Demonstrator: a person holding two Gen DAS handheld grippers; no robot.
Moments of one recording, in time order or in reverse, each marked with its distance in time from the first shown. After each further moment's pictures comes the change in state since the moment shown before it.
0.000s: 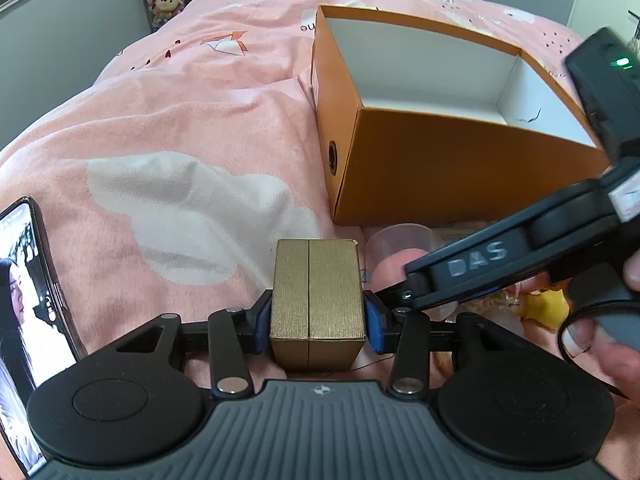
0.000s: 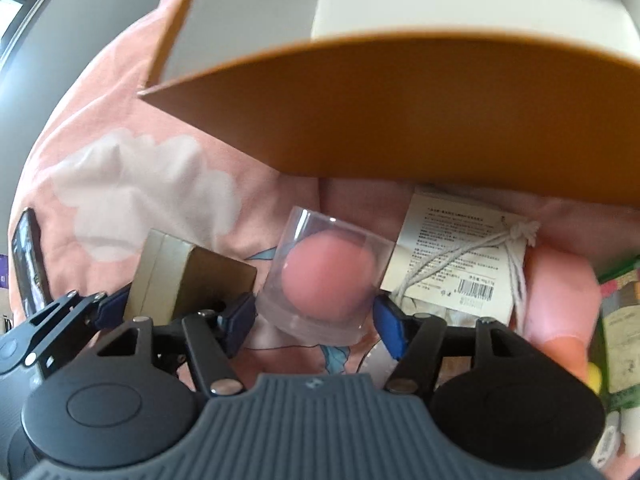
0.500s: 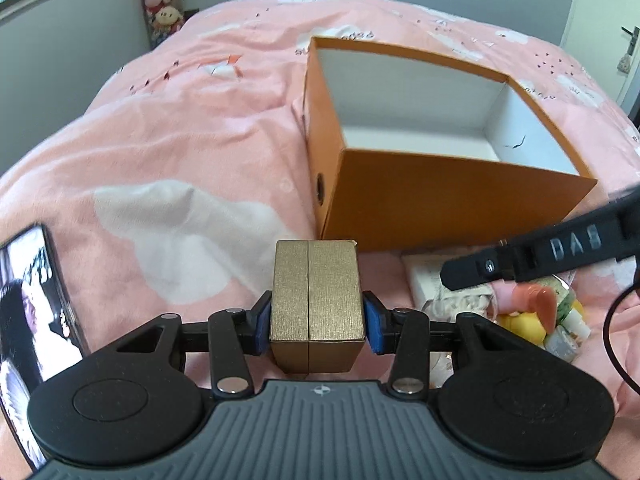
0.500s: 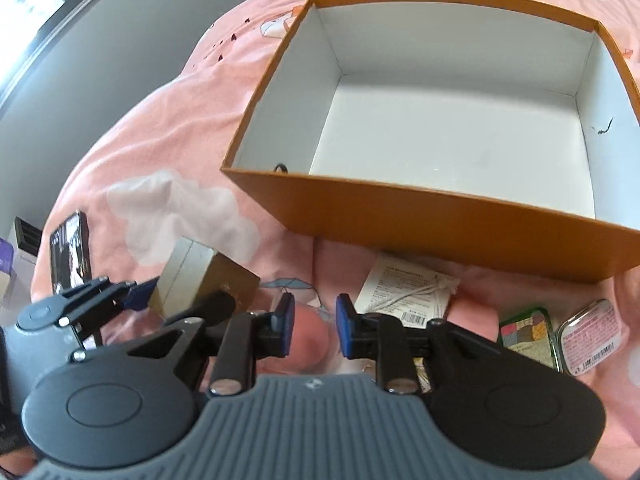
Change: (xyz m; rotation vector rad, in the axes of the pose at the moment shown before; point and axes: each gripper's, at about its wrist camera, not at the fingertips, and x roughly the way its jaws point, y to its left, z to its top) left arm -0.014 -0.003 0.008 -0.024 -0.042 -0.026; right arm -0.081 0.006 -0.011 -0.144 -0.173 -0.054
